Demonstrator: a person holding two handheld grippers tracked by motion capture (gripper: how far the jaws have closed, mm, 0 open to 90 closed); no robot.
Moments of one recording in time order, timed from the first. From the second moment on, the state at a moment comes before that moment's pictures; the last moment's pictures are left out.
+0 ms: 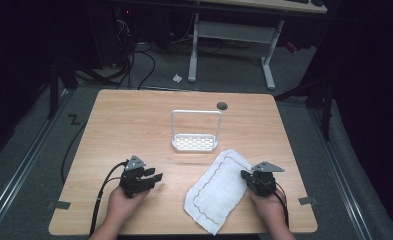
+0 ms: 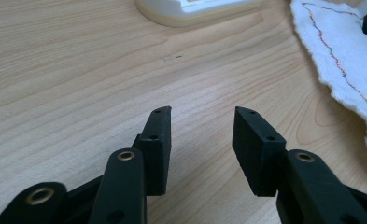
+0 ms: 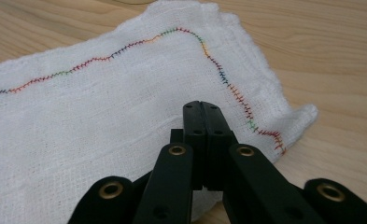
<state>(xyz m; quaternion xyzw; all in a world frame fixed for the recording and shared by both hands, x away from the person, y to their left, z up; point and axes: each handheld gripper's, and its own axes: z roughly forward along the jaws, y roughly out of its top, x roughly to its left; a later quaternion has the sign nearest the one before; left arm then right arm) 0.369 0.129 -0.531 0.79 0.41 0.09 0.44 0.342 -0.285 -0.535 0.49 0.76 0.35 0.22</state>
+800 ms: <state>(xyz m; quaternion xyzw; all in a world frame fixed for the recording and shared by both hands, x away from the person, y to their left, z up) 0.344 0.061 -0.535 0.86 0.30 0.06 0.41 0.322 -0.229 -0.526 0.42 0.80 0.38 0.19</state>
